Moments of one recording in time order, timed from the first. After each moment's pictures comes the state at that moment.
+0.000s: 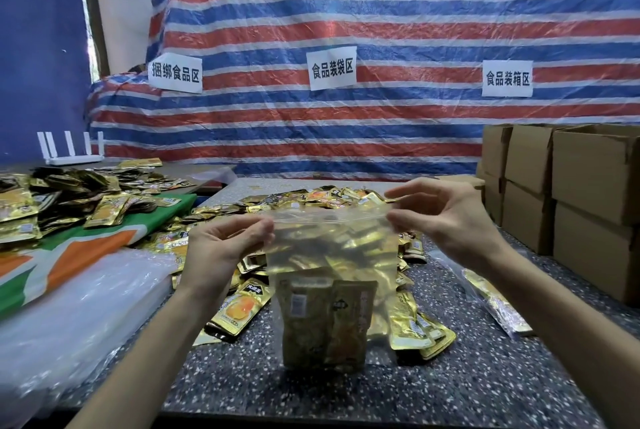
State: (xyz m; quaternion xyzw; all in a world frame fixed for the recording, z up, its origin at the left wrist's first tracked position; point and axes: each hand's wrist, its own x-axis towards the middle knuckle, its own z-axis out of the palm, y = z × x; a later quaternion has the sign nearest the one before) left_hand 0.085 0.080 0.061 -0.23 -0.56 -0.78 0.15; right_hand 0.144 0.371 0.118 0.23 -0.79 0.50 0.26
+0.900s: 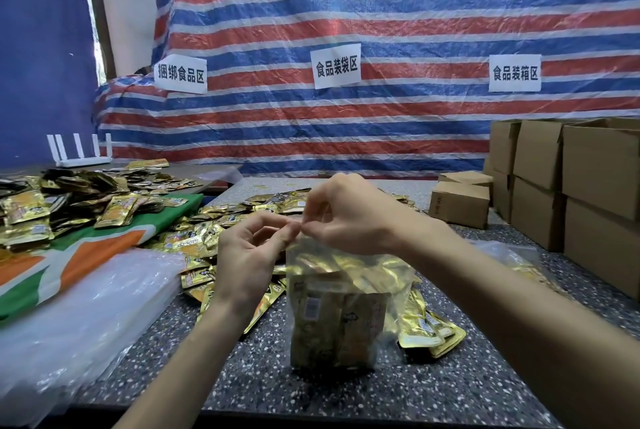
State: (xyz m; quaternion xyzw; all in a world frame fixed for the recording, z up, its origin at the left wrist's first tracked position) left_hand 0.106 0.105 0.061 -0.25 -0.61 -0.72 0.23; right_hand 0.134 0.261 0.150 0.27 -0.93 0.16 0.20
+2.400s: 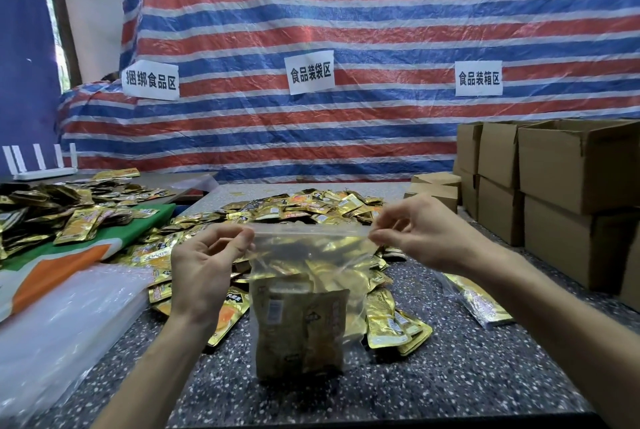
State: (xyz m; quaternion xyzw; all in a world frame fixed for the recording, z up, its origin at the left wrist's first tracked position) left_hand 0.101 0.102 0.058 -0.19 -0.60 -0.74 0.25; right_hand 0.167 0.376 0.129 0.14 -0.94 0.26 0.19
